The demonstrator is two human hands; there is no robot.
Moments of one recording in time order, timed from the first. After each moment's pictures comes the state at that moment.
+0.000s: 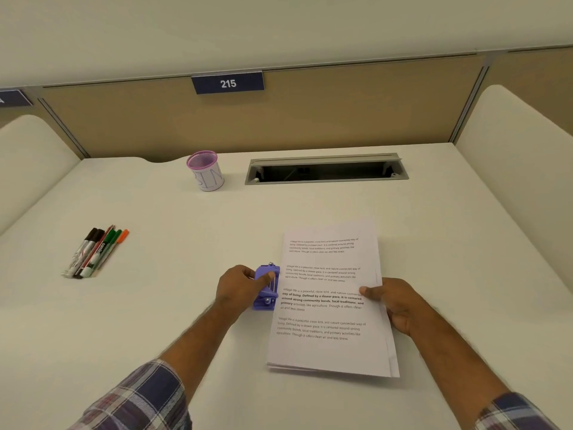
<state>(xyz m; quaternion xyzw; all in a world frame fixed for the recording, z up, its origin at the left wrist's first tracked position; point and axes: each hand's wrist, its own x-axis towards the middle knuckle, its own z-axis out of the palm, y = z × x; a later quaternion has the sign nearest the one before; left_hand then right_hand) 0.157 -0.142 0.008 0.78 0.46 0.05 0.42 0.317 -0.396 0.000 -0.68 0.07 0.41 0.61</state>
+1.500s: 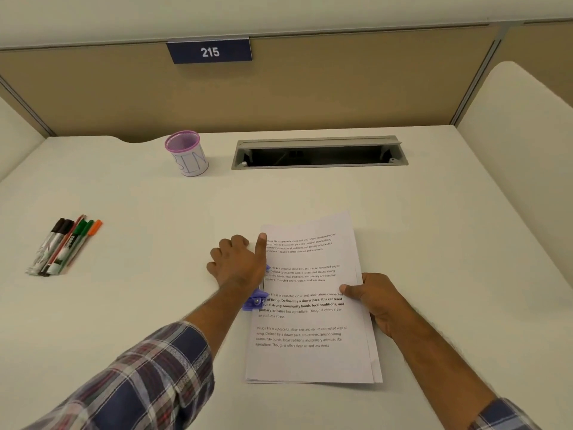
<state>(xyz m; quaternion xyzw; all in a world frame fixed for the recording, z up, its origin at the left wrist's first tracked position) 0.212 -0.137 -0.011 0.84 0.49 0.06 0.23 0.304 -0.372 0.003 -0.71 0.03 0.39 0.59</state>
